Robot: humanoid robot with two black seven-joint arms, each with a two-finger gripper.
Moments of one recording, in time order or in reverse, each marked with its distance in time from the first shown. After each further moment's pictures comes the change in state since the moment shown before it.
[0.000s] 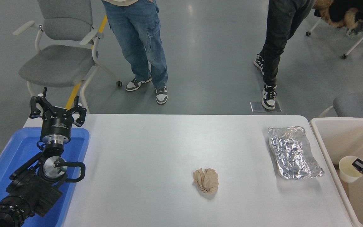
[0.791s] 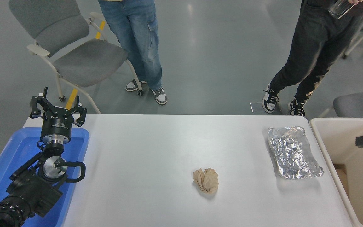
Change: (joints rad) left arm 0.001 0.000 0.001 -0.001 0.003 -0.002 0.000; right arm 1.021 -0.242 -0.778 0.838 -0.349 0.299 0.041
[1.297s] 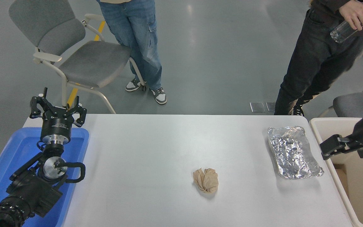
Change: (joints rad) left arm 0.000 0.000 0.000 0.000 -0.001 0.000 0.000; right arm 0.397 0.213 -0.137 0.386 0.190 0.259 0.002
